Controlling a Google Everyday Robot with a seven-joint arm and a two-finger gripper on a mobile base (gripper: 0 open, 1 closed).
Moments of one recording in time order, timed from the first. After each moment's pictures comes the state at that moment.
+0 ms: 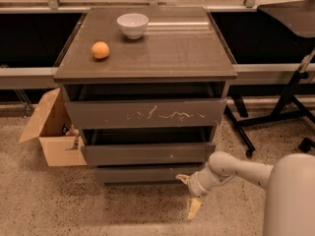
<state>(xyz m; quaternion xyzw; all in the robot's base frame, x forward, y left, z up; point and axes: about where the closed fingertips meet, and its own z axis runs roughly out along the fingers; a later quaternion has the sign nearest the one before) 0.499 -0.118 0.327 -0.69 0.65 0.26 0.19</state>
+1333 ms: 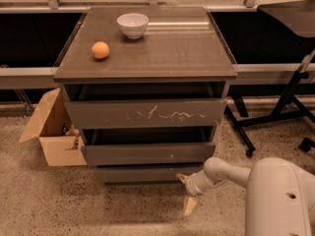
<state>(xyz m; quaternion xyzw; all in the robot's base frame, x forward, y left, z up) 0.545 -0.121 0.249 -0.69 0.66 0.21 0.21</state>
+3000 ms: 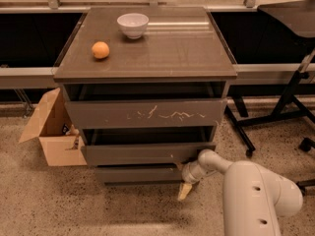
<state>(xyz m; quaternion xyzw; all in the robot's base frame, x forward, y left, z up) 0.635 -0.122 0.203 -0.70 0.65 0.16 0.25</state>
